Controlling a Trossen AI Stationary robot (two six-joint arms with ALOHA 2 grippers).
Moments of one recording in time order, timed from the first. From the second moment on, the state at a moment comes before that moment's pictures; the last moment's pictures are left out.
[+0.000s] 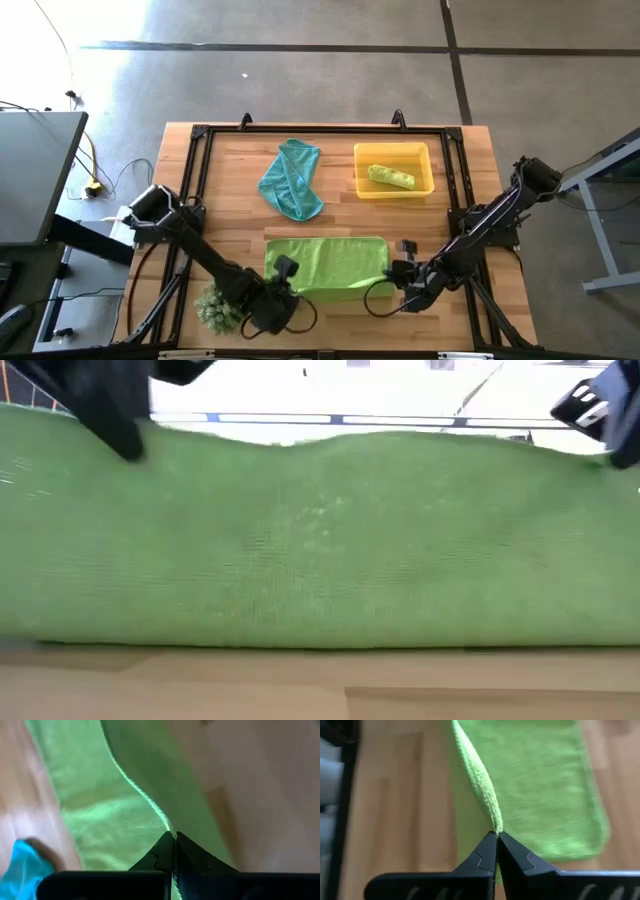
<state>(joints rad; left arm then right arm) -0.55 1.87 1.40 -0.82 -0.39 -0.14 0.74 1.44 0.93 -0.60 0.40 0.72</state>
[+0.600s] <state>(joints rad) -0.43 1.95 1.40 -0.87 -0.43 -0.12 0.58 1.54 0.93 -0.68 0.32 0.71</state>
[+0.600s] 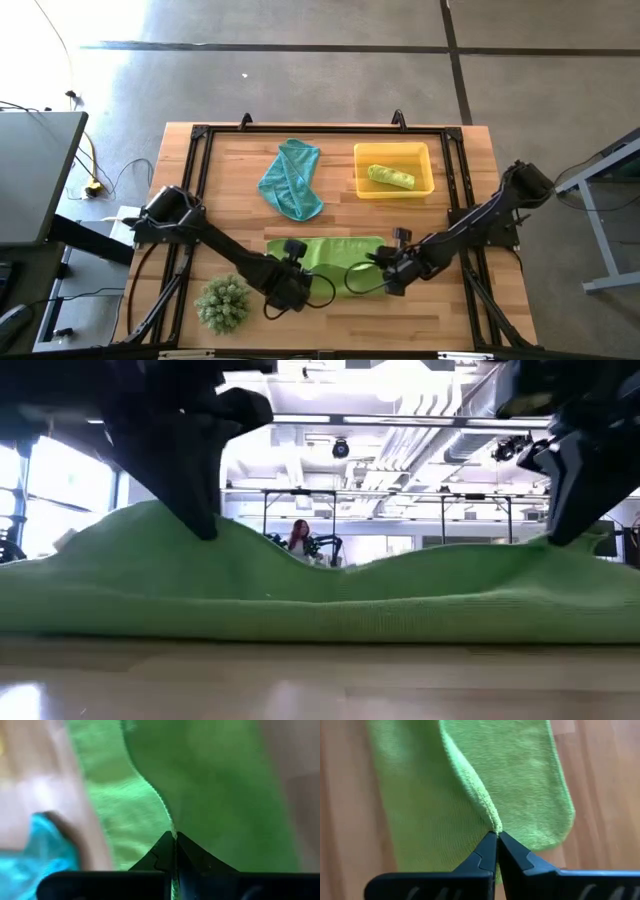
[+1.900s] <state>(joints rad) -0.29 1.96 1.40 -0.98 -0.51 -0.13 0.37 1.54 0.93 -0.74 0.26 0.67</state>
